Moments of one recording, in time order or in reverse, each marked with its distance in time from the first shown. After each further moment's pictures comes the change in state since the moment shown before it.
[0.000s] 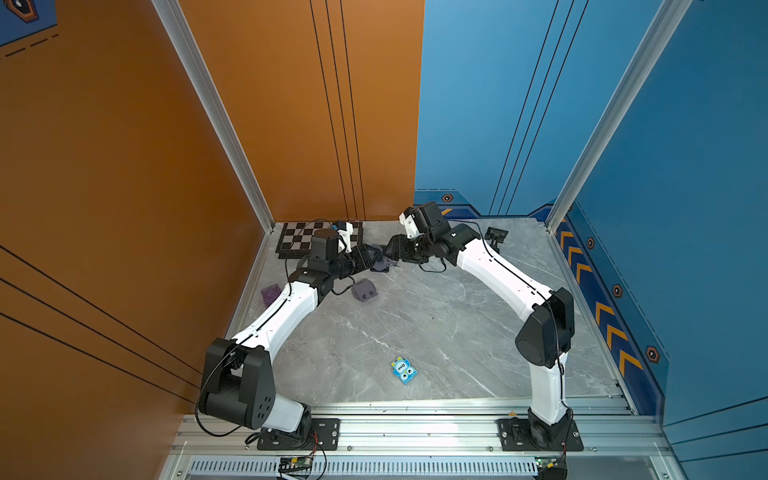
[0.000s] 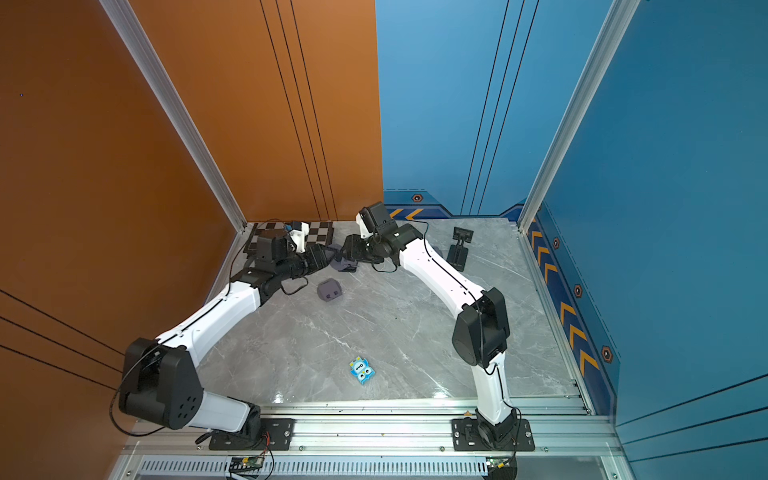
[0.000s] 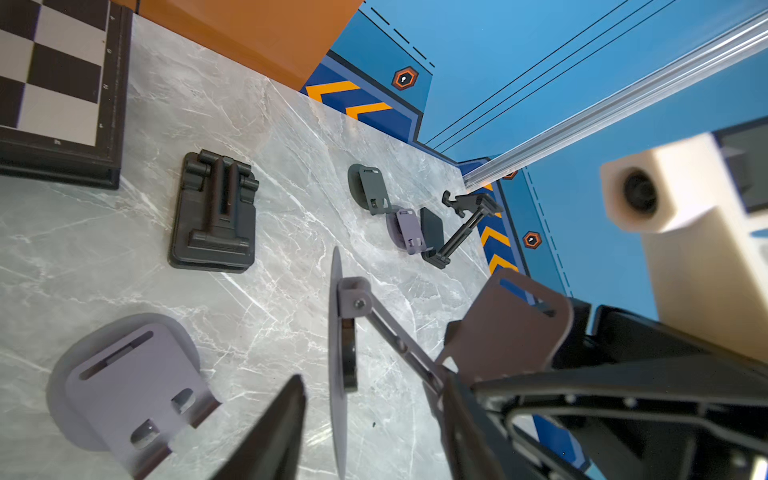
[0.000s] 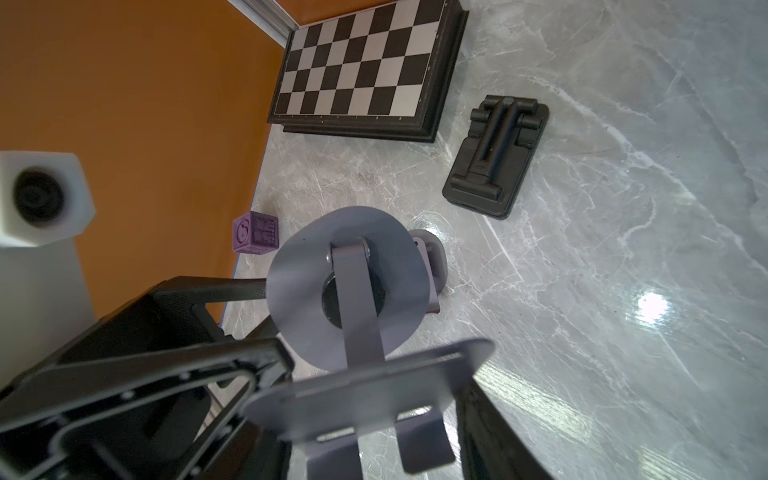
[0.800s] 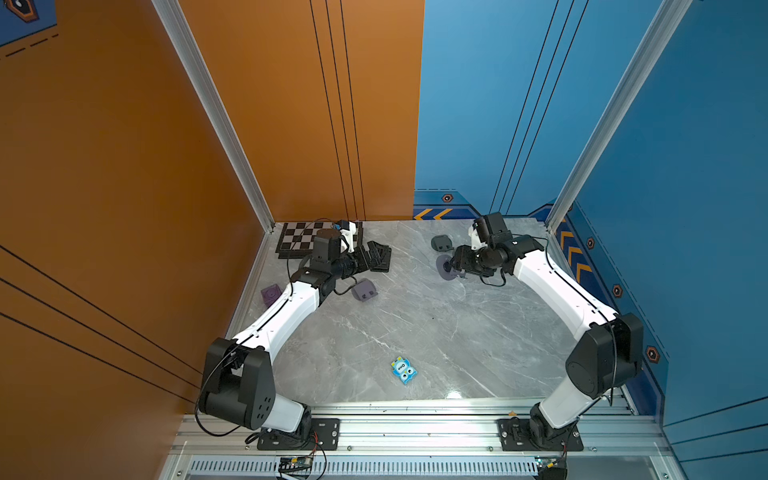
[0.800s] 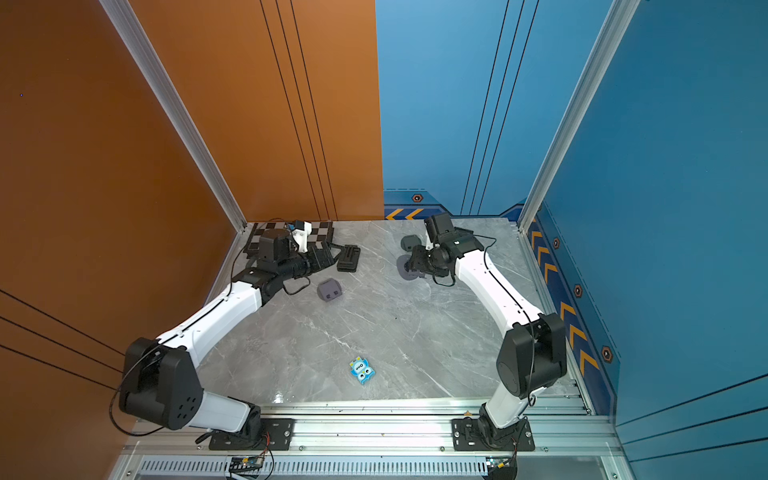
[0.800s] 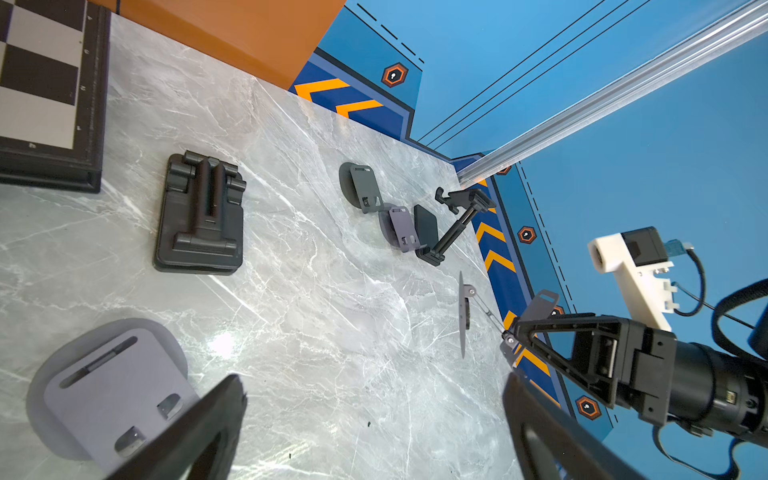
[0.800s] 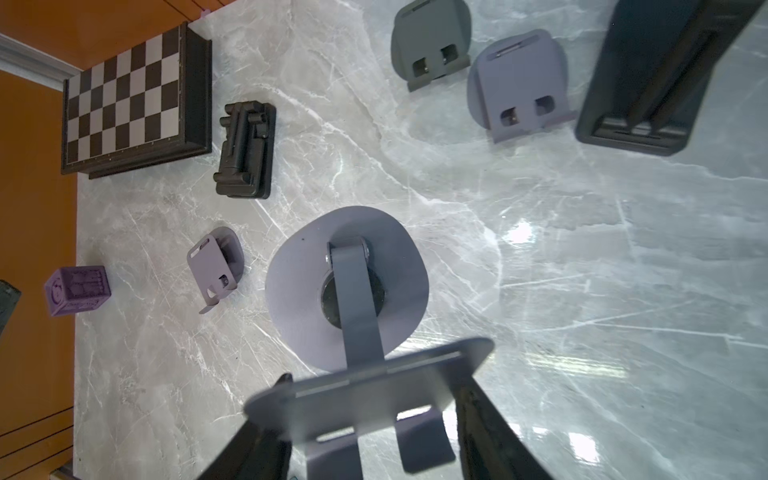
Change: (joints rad) left arm -0.023 0.000 -0.006 0.006 -0.005 0.001; right arm -0.311 -0.379 -0.497 -0.077 0.152 -0.090
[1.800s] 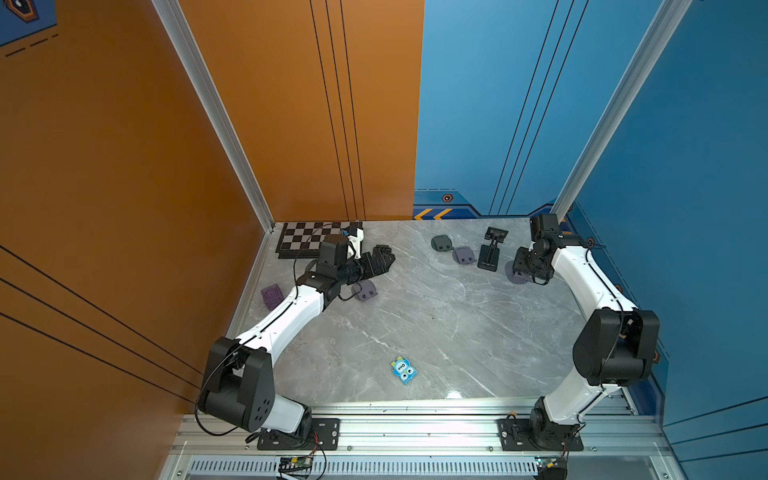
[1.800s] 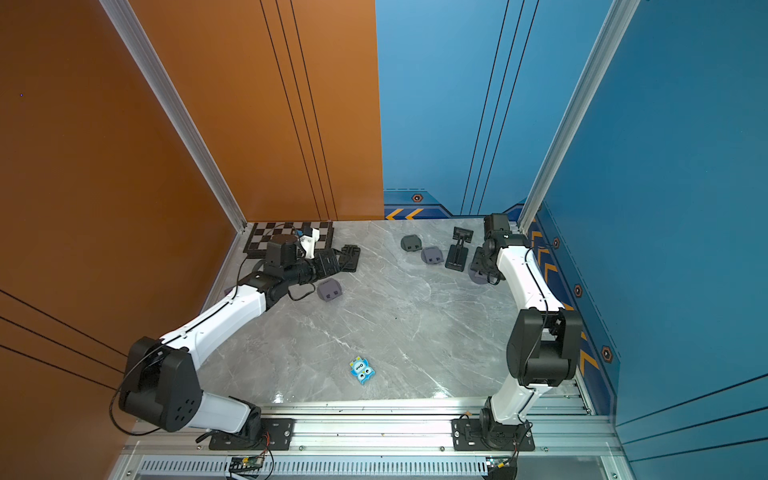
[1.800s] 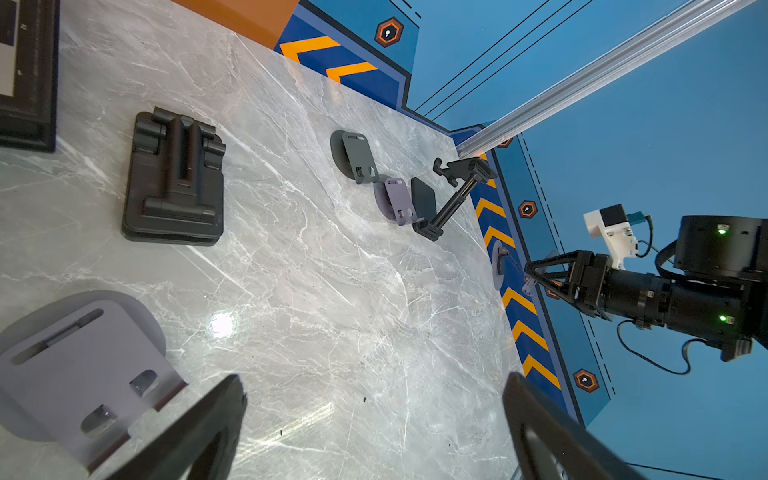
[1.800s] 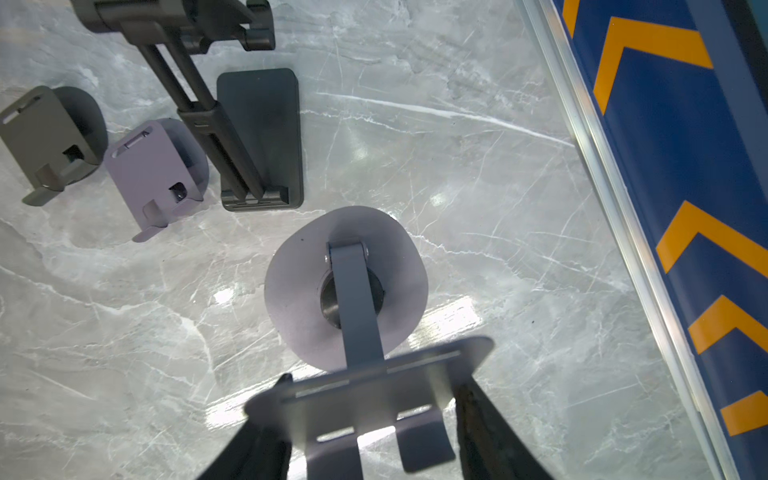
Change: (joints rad) left arm -0.045 0.002 -0.039 0.000 0.000 0.000; right arm -0.361 0.100 0.016 -0.071 0.269 -0.182
